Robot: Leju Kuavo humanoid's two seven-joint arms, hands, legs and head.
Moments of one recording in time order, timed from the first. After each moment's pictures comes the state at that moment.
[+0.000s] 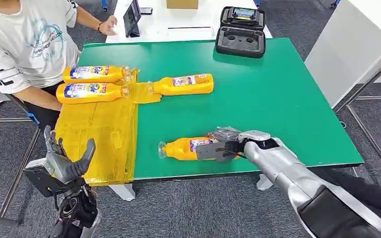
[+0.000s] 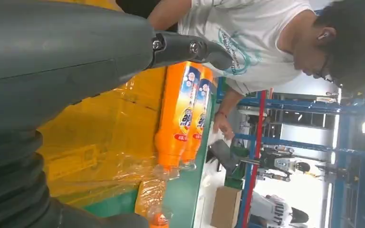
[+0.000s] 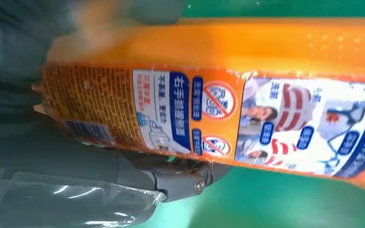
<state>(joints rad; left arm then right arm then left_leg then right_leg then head) -0.12 -0.08 -0.13 -1.27 0.09 0.66 -0.70 -0.83 -0.12 0.92 -0.55 0.51 0.32 -0.27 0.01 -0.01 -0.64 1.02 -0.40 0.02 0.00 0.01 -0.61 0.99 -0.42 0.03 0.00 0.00</state>
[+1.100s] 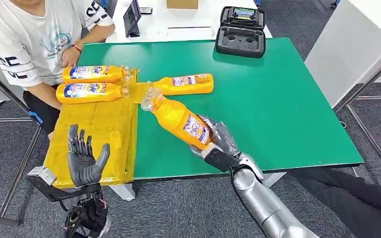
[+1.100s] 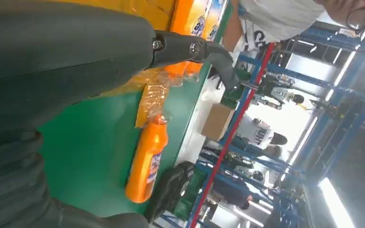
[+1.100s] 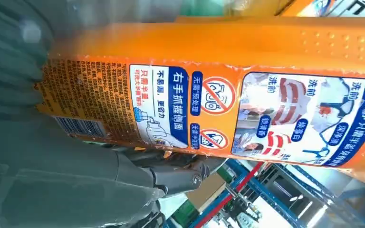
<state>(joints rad) -0.06 -0.08 -0.25 -1.37 0.30 0.39 -0.68 -0.42 0.00 0.45 -0.95 0.25 -0.16 -0.65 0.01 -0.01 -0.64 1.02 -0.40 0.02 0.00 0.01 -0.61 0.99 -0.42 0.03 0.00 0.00</state>
